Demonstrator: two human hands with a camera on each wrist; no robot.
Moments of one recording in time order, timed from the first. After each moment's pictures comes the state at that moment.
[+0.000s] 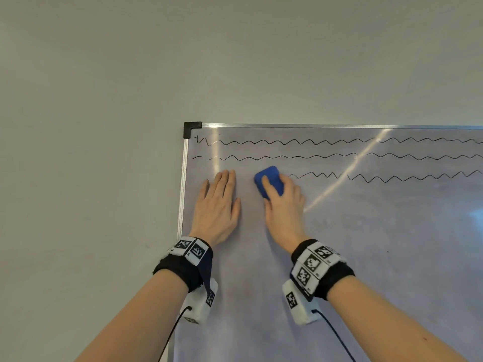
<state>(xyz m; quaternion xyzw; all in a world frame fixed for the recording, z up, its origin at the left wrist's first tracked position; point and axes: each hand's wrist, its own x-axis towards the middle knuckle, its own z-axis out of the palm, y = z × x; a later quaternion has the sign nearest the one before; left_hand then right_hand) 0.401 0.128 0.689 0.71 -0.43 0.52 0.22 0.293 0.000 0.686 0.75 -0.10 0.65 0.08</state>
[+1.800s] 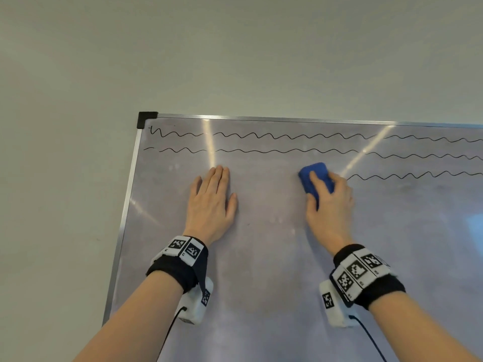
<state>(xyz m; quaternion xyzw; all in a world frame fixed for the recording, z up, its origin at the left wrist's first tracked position) 0.337 0.043 0.683 0.70 -0.38 0.55 0.24 0.181 -0.147 0.685 0.71 -0.13 0.69 0.04</state>
